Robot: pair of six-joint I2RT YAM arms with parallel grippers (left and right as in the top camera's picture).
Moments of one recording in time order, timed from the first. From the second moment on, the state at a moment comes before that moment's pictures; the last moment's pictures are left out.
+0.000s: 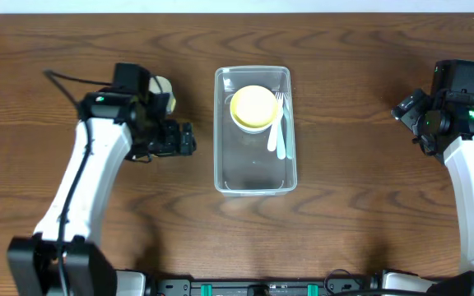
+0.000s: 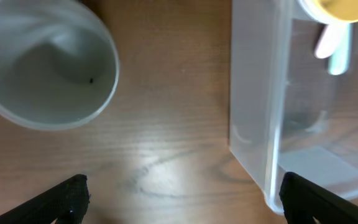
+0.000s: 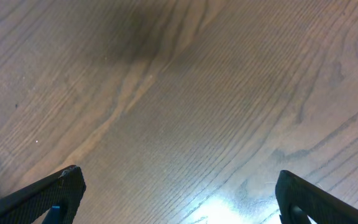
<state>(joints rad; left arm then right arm) -0.10 1.56 1.28 -1.13 0.26 -0.09 -0.14 1.43 1.27 -0.96 0.23 0.70</state>
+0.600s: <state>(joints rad) -0.13 1.65 1.28 -0.98 0.08 -0.09 -0.14 1.43 1.27 -0.96 0.23 0.70</state>
